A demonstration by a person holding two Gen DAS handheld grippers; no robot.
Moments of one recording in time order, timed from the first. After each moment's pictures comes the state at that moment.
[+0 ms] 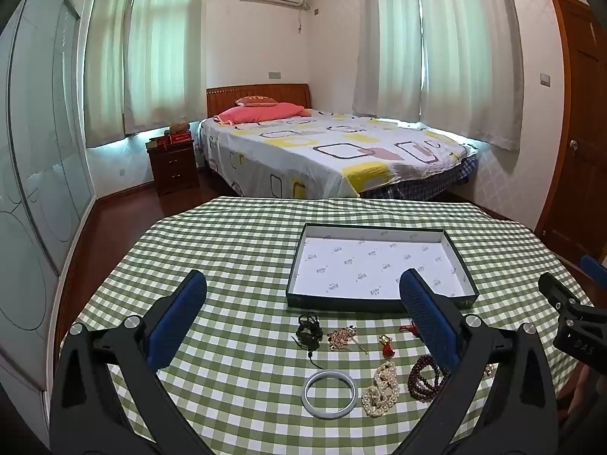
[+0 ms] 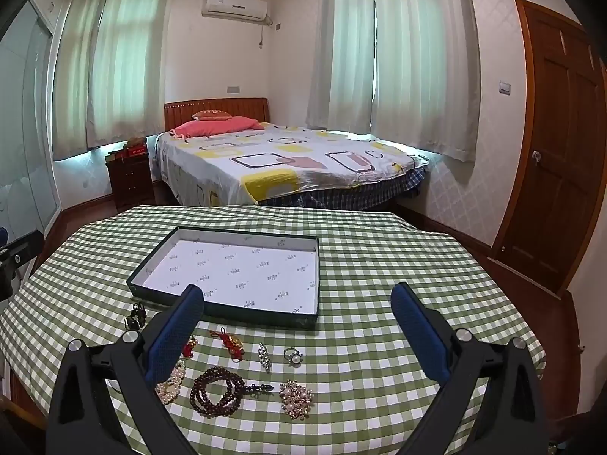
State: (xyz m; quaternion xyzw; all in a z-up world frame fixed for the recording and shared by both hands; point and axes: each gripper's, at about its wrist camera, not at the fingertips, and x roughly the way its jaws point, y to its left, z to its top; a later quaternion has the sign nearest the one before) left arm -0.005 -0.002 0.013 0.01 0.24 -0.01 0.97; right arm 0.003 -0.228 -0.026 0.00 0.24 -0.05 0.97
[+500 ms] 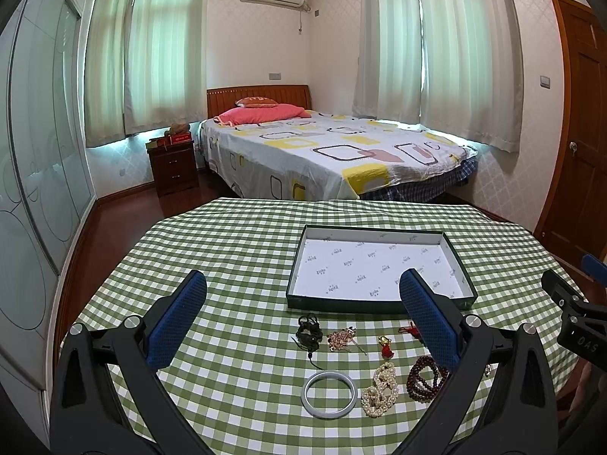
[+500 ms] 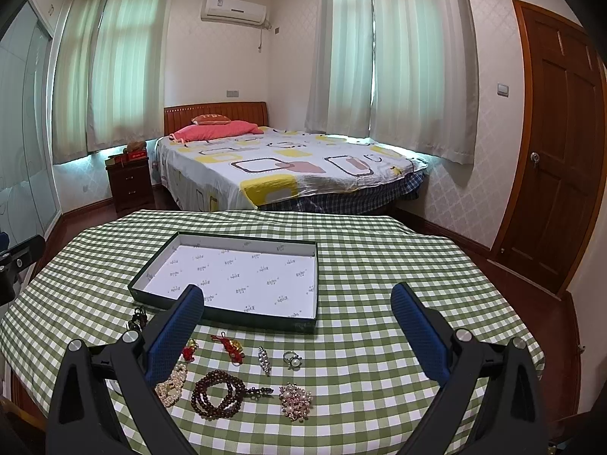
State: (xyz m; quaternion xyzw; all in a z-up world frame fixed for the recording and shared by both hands) left arm -0.006 0.001 0.014 0.01 0.24 -0.01 0.97; right arm 0.008 -0.228 -0.018 0.00 0.23 -0.05 0.97
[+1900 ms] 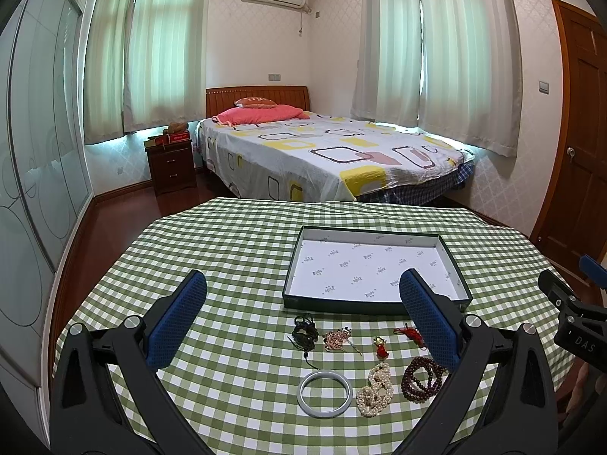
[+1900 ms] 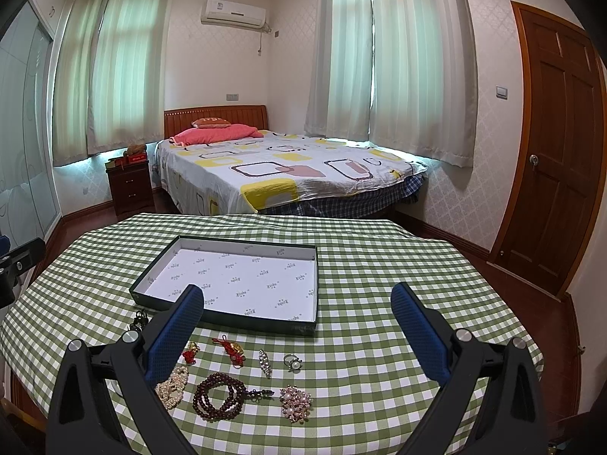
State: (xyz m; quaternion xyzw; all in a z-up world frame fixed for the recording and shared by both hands) left arm -0.010 0.001 0.015 0.00 0.24 -0.01 0.97; right arm 0.009 -0.226 -0.008 0.00 0.22 -0.06 0.97
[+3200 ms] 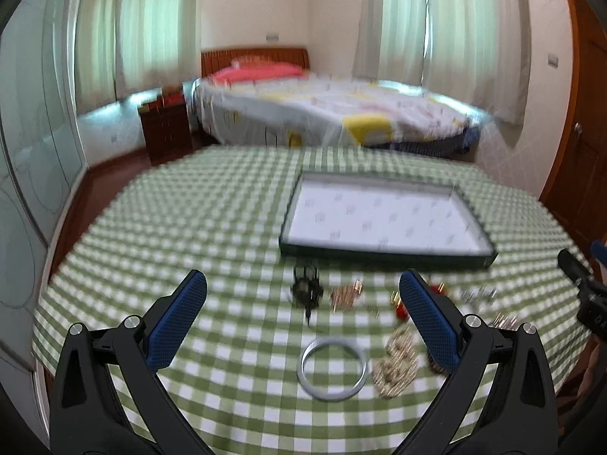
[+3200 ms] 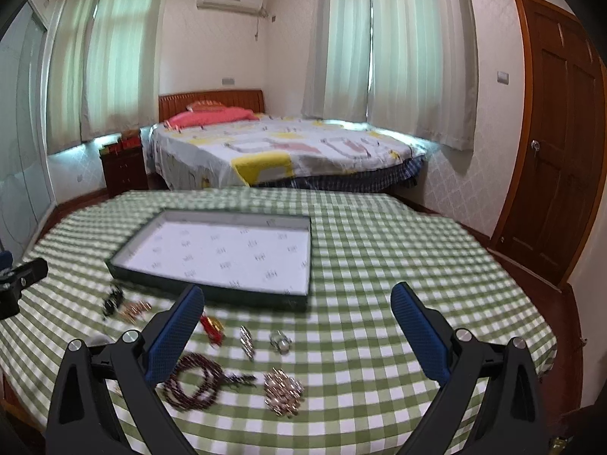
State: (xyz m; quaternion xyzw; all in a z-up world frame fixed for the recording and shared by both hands) left arm 0.026 0.005 -0.072 0.00 0.33 -0.01 0.95; right arm 0.027 -0.240 -0.067 0.00 0.25 -0.06 0.97
